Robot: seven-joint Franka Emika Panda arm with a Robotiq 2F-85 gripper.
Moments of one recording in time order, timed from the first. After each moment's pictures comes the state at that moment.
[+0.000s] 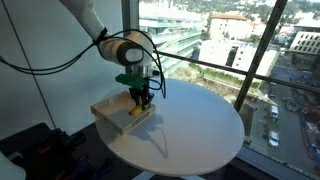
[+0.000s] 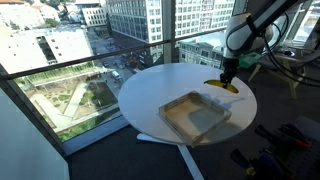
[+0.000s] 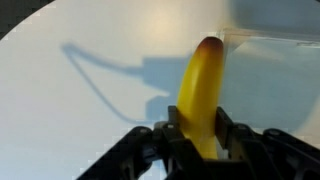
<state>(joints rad) -0.12 0.26 -0.08 -2.27 -0.06 2.46 -0.20</state>
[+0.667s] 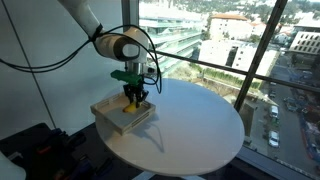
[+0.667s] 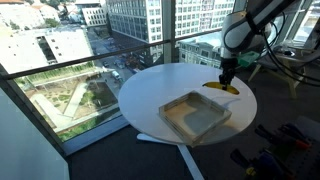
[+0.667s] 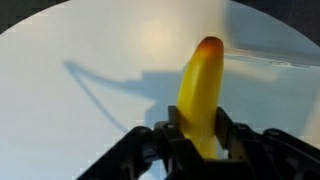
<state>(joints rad) -0.07 0.23 -0.07 -2.27 -0.06 2.36 -0.20</state>
